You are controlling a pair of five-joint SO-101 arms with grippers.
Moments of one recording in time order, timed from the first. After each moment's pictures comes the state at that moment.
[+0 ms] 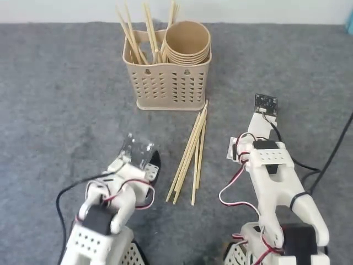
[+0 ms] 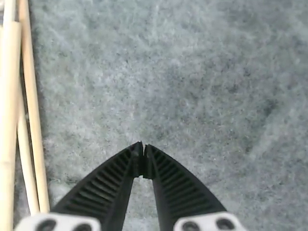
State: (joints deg) left arm 14.8 -92.0 88.4 55.3 -1.2; right arm -6.4 -17.5 55.9 39.6 -15.3
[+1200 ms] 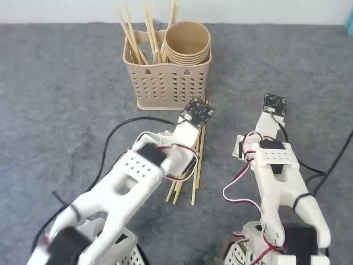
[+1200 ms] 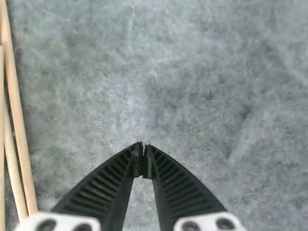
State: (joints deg) left arm 28.5 -20.8 49.9 47.7 0.0; right arm -2.7 -17.5 55.9 38.2 -15.3
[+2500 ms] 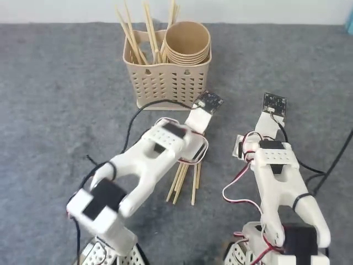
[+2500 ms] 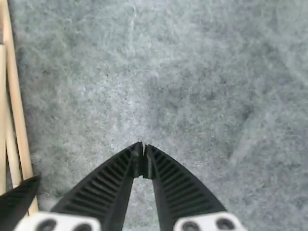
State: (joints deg) left arm 26.6 9.7 29.9 46.3 0.3; right arm -3.0 -17.5 55.9 38.2 -15.3
